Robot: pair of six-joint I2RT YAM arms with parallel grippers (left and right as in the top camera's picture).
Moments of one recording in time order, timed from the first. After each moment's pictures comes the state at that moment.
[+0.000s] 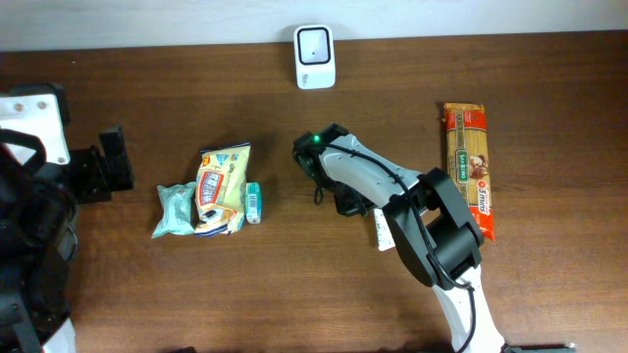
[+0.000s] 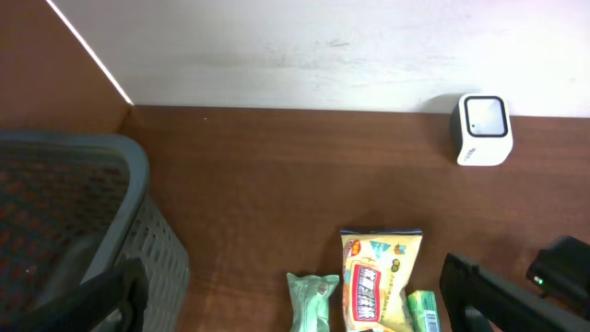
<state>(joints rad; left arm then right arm) 0.24 1.12 1.70 -1.10 0.07 0.11 0.62 2.27 1.70 -1.36 0.44 0.57</state>
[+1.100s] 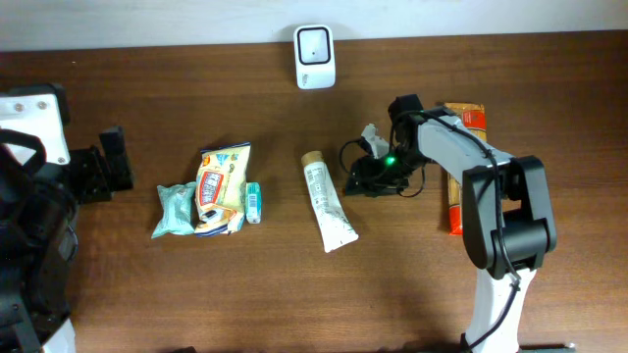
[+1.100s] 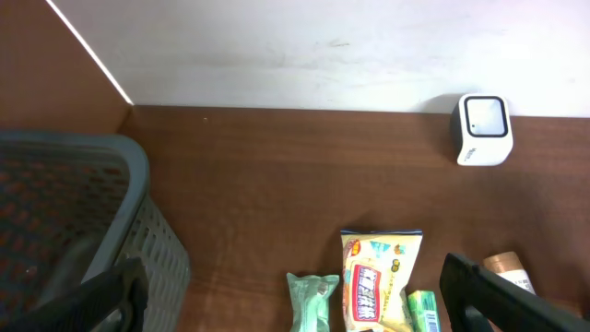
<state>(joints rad) 0.24 1.12 1.70 -1.10 0.07 0.11 0.20 2.14 1.46 -0.93 -0.69 -0.06</state>
